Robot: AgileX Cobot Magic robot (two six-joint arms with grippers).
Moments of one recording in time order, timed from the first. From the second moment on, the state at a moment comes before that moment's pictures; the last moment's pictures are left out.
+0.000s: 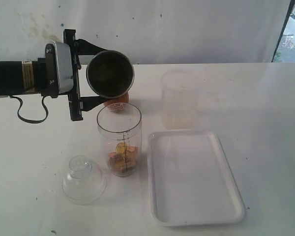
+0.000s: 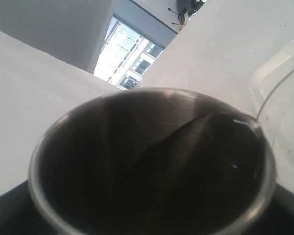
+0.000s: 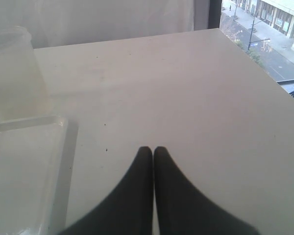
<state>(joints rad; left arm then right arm) -0.18 1.86 -1.07 1.34 -1.03 0.16 0.00 0.00 0.00 -0.10 0.34 0.16</state>
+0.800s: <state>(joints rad) -0.18 1.86 -1.07 1.31 -1.03 0.36 0.00 0.00 0.00 -0.10 0.34 0.16</state>
